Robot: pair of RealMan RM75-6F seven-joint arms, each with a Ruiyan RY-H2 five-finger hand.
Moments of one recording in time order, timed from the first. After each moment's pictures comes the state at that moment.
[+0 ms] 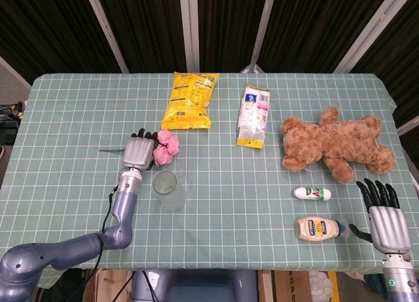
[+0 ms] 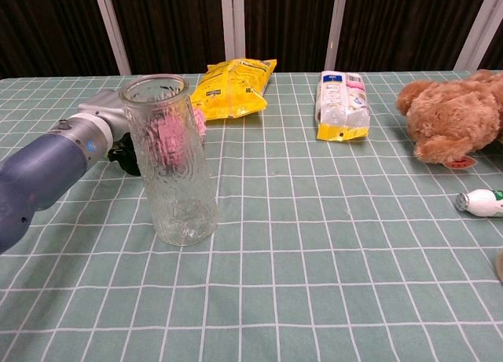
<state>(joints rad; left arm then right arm) -0.87 -1.89 -0.30 -1.05 0.83 1.07 0.74 0.07 -1.18 0.07 -1.61 -1.43 1.44 -0.17</state>
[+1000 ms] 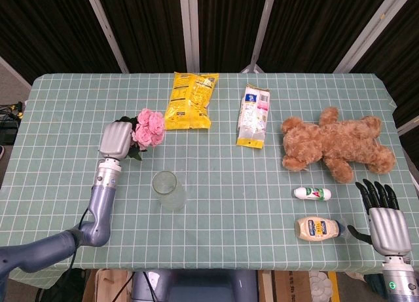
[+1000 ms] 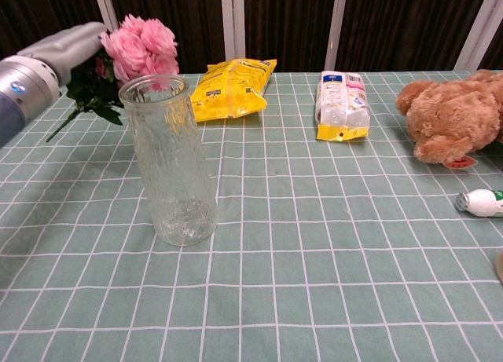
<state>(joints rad) -0.76 -1.66 -0.36 -1.27 1.04 1.15 0.26 0.06 -1.16 0.06 -1.64 -1.44 1.46 -0.16</state>
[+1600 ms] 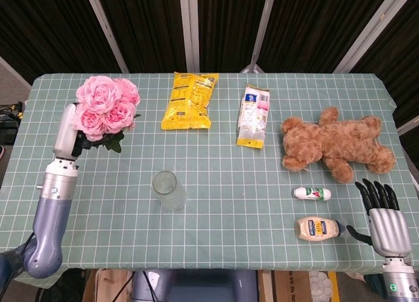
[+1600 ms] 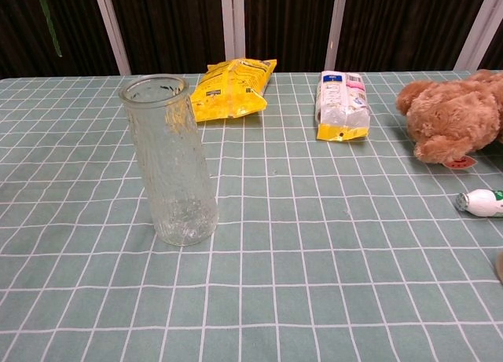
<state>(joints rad) -0.55 -1.20 -0.55 -1.98 1.10 1.24 -0.20 0.05 -1.15 0.06 -1.66 -1.47 1.48 -0.14</state>
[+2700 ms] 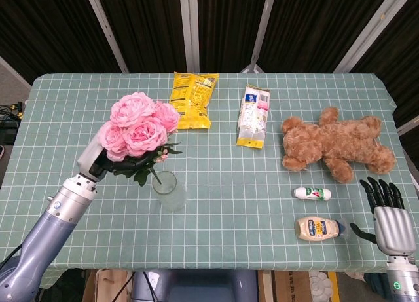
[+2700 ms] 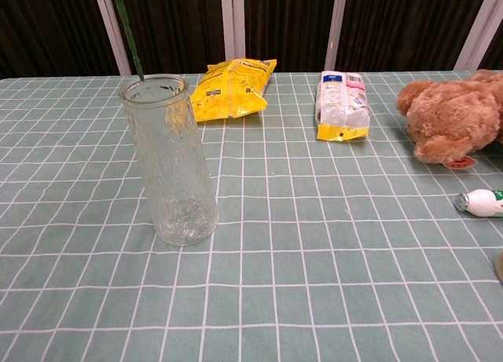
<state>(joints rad) -0.60 -0.99 -0.60 -2.29 0.91 1.00 -0.49 0.06 -1.15 0.07 -1.63 -1.45 1.48 -0.11</state>
